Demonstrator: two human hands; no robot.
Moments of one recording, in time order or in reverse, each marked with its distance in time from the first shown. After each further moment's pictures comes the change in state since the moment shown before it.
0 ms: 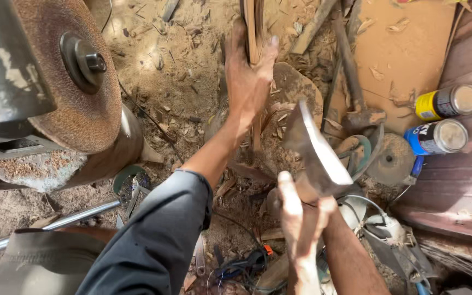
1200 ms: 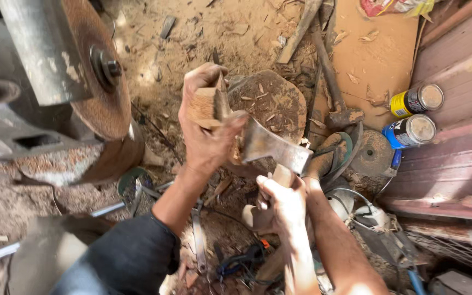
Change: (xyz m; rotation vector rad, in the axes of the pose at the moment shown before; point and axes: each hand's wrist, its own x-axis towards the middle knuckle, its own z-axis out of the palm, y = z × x) left_hand -0.094 0.062 -0.092 -0.218 -0.098 0.496; right_hand -0.016 -0.033 -0.022 0.493 -0.309 0.500
